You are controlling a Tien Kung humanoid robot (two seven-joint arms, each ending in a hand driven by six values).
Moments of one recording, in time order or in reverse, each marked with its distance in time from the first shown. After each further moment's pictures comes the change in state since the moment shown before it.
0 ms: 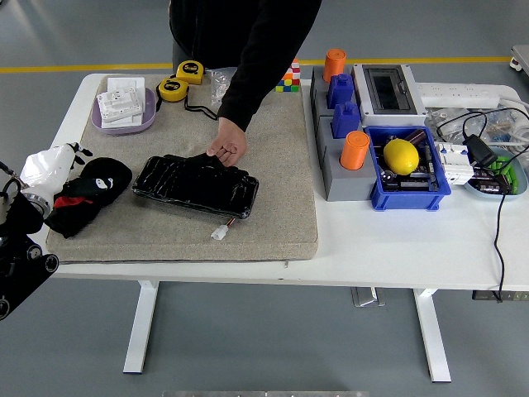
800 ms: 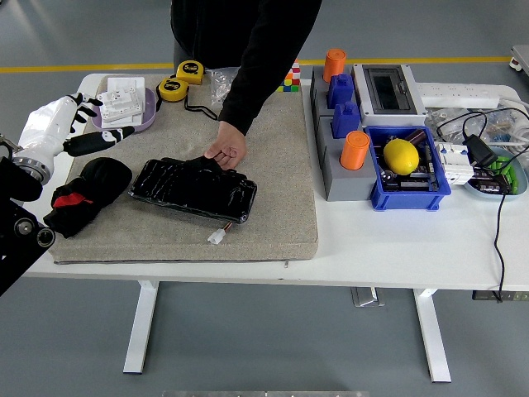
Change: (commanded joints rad) left arm 0.020 0.044 -0.172 -0.333 -0.043 -0.032 0.054; right arm 0.003 0.000 0.015 0.000 -0.010 0.000 -0.004
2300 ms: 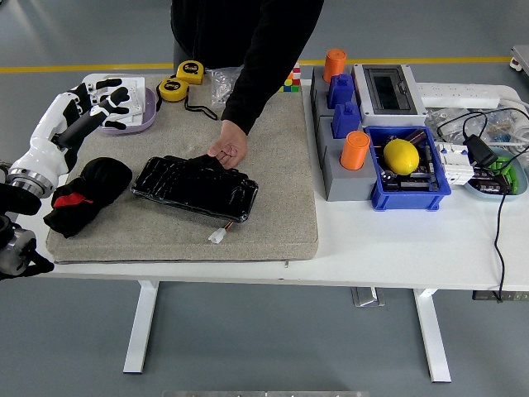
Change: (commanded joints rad) left arm 0.102 0.071 0.009 -0.192 -1.134 0.072 -0.496; right arm -0.001 0.006 0.000 0.019 -0.025 -0.004 0.014
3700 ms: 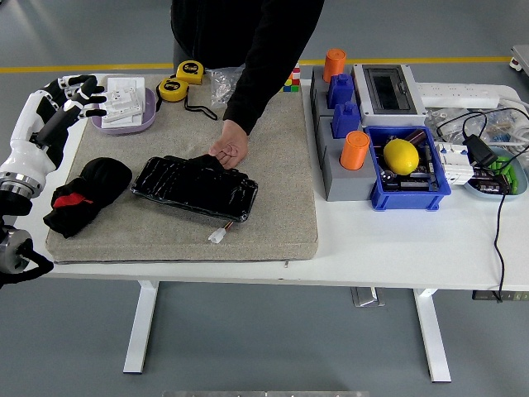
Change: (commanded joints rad) left arm 0.043 -0.062 -0.102 0.127 0.008 -0.074 -0.101; right arm 0.001 -0.007 0.020 0.013 -0.006 -0.006 0.000
